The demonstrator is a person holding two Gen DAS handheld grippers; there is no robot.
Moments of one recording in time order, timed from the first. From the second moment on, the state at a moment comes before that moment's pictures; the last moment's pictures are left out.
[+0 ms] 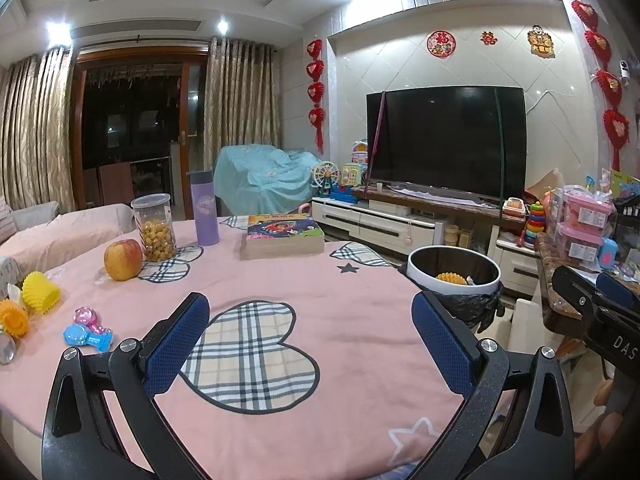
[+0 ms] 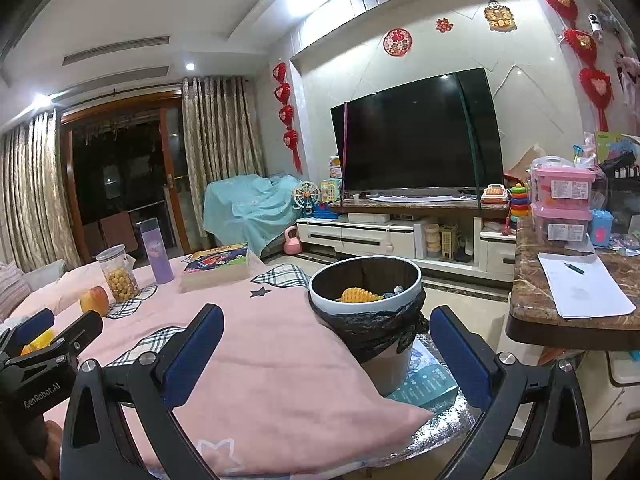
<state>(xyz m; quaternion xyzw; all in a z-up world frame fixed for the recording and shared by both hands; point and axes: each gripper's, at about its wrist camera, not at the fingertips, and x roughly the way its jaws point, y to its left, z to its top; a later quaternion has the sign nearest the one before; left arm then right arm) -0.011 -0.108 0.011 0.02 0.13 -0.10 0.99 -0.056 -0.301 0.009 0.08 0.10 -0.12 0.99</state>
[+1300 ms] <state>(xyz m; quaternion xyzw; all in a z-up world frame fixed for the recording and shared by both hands) -0.013 -0.112 0.009 0.02 0.13 -0.11 0.99 -0.057 -0.303 0.012 0.08 0.10 -0.11 0.99</state>
